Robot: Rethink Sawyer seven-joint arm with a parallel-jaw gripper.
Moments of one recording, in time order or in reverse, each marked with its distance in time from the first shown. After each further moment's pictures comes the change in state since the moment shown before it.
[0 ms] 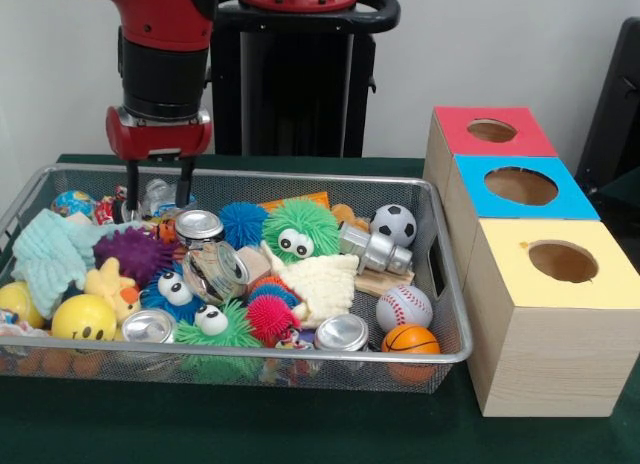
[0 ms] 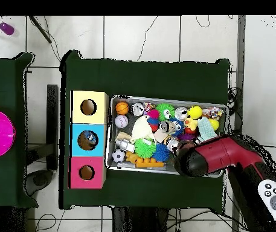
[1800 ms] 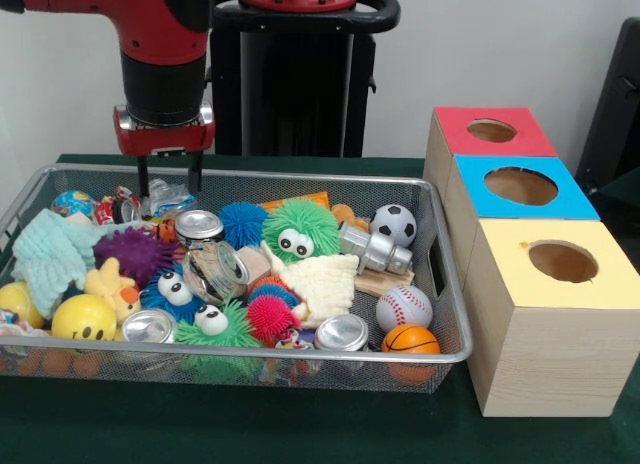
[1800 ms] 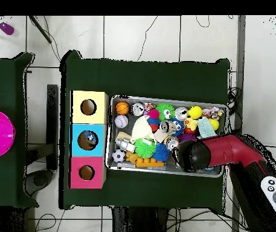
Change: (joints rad) arm 0.032 0.048 -0.081 -0.064 0.201 0.147 0.000
